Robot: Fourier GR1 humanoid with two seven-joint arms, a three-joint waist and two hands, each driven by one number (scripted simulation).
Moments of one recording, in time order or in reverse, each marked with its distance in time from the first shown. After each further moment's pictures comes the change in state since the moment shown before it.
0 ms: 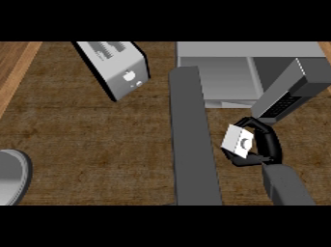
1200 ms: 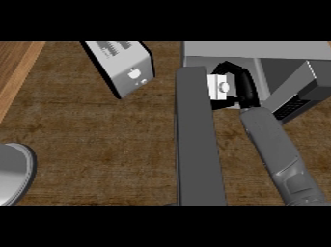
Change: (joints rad) left arm -0.045 0.028 0.049 0.101 0.015 -0.066 -0.017; right arm -0.449 0.017 0.004 0.173 0.208 -0.365 0.340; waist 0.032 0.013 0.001
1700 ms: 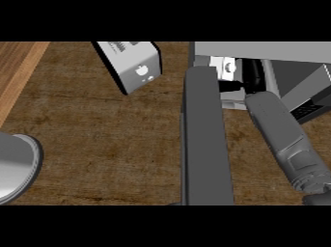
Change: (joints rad) left arm -0.042 0.007 -0.013 0.043 -0.022 -0.022 -0.019; right arm -0.180 -0.056 -0.077 0.247 0.028 -0.169 -0.022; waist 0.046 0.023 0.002
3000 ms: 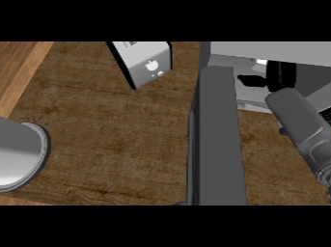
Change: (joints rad) left arm -0.123 0.034 -0.052 0.060 -0.100 0.018 0.009; right arm -0.066 -0.131 0.058 0.199 0.154 -0.350 0.073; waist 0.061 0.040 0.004
